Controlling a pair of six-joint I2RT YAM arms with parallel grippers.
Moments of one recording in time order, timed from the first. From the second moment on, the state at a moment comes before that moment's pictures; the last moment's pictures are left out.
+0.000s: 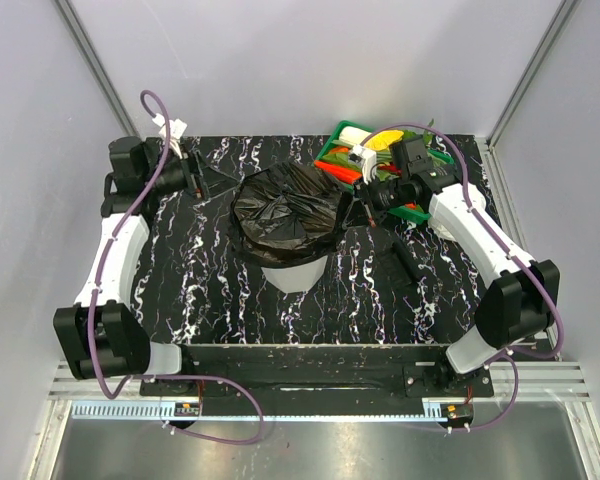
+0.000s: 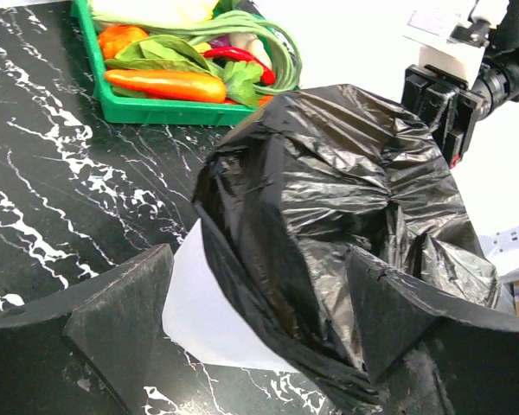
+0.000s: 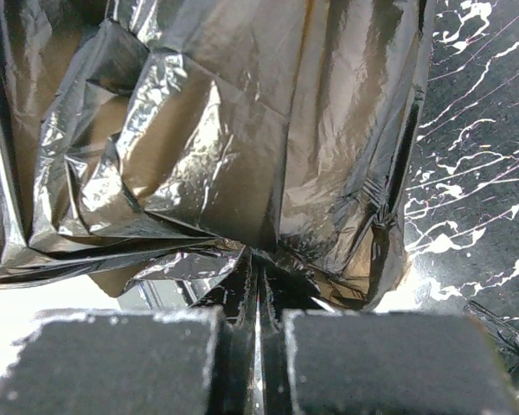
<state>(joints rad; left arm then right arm) 0.11 1.36 1.19 -0.16 1.08 -0.29 0.35 1.58 1.47 -0.80 -0.77 -0.15</state>
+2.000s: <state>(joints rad) 0.02 1.42 1.33 -0.37 1.08 -0.12 0.35 1.58 1.42 -0.78 -0.79 -0.15</state>
